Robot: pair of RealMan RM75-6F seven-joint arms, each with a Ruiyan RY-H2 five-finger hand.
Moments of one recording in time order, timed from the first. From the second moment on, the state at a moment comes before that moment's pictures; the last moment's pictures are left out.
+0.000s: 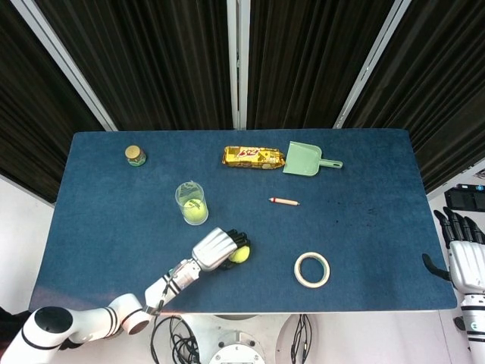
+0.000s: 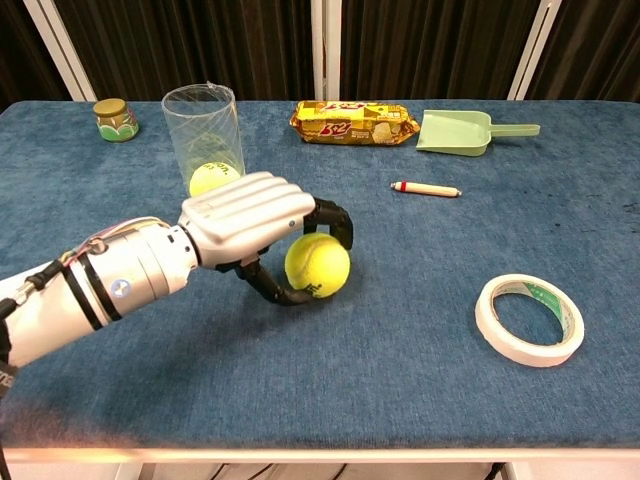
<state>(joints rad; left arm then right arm) -0.78 -1.91 -0.03 -1.06 1.66 1.10 0.04 0.09 -1.12 0.09 -1.54 -1.39 1.40 0.04</state>
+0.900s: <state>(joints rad) -0.74 -1.51 -0.22 -1.46 1.51 1.22 0.24 0.09 -1.12 0.09 -1.58 -1.40 1.41 -0.02</state>
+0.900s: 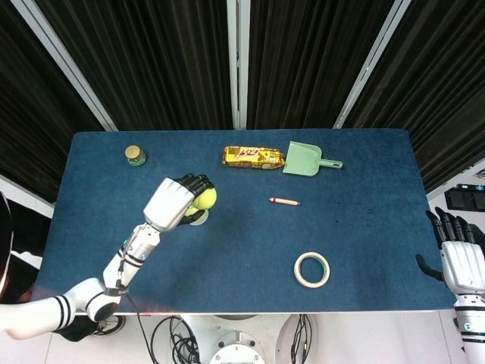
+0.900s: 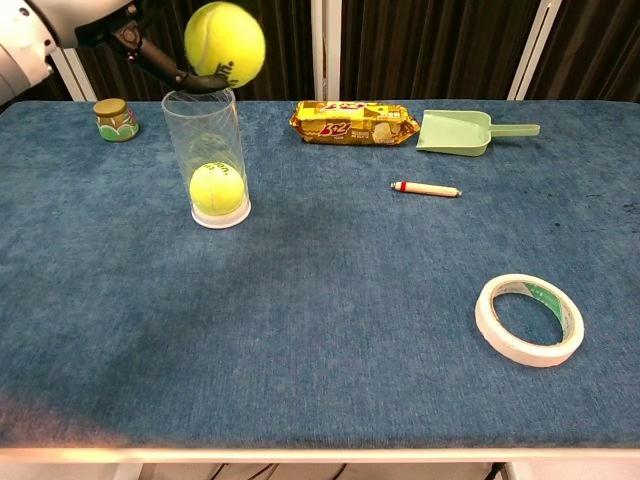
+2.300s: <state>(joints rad) -0.61 -1.36 -0.14 -1.57 1.49 1.31 0.33 0.09 -1.12 0.09 -1.58 -1.40 1.42 -0.02</state>
